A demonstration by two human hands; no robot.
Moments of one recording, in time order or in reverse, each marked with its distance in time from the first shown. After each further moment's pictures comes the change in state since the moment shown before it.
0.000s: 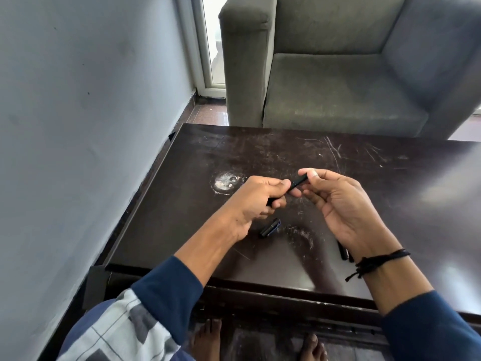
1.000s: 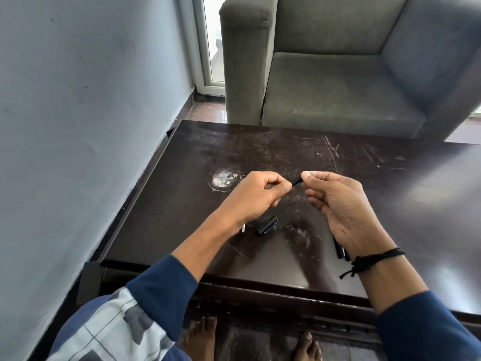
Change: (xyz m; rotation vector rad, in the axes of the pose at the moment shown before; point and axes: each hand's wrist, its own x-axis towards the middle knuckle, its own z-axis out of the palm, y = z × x) left_hand 0.005 -0.007 -0.002 0.322 0.107 0.168; right_hand 0.001 0.001 -0.001 -0.133 0.148 0.048
